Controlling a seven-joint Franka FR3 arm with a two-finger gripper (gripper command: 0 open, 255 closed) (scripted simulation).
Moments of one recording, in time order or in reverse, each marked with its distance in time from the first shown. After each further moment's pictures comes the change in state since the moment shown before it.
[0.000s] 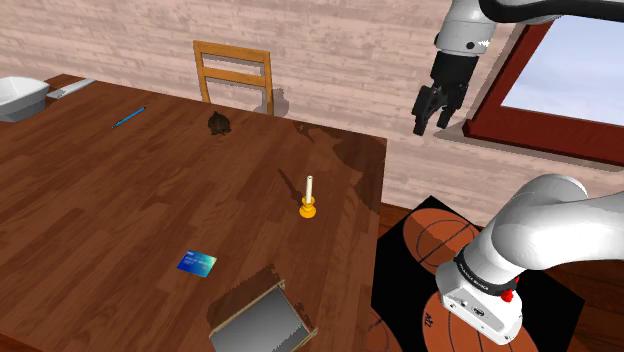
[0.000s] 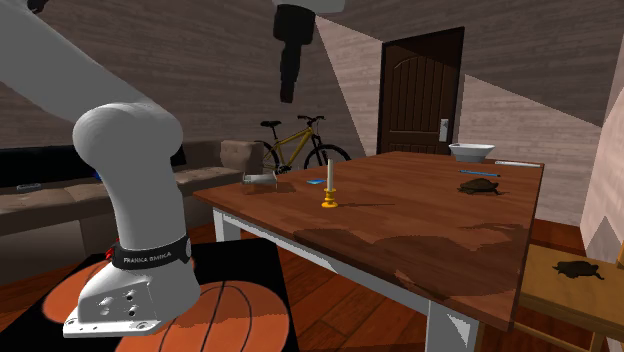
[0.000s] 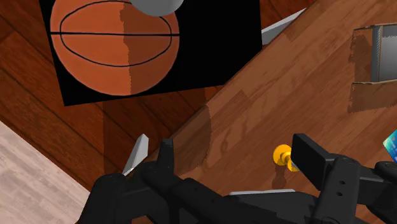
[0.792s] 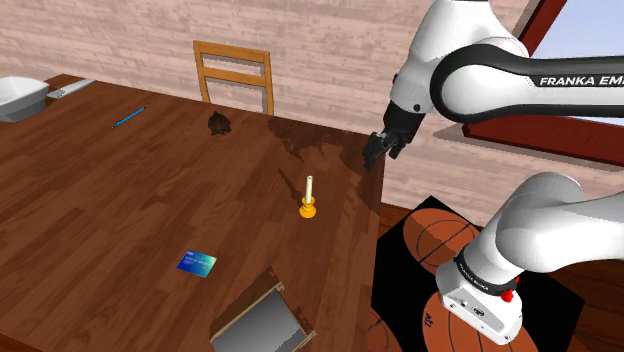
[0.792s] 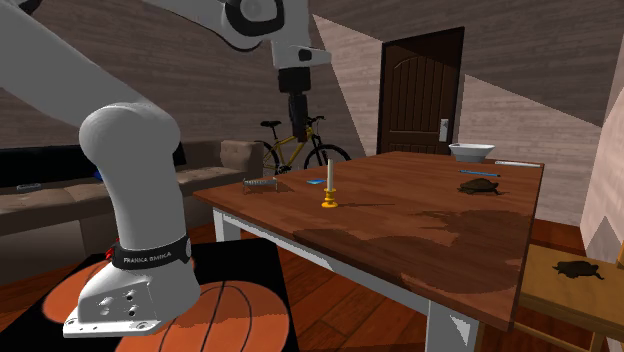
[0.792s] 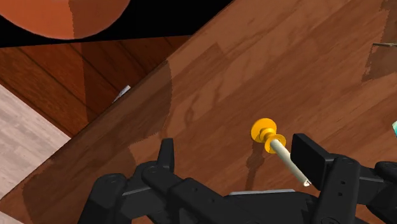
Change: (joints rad) arm 0.083 -0.018 0.238 -0.258 0.108 0.480 0.132
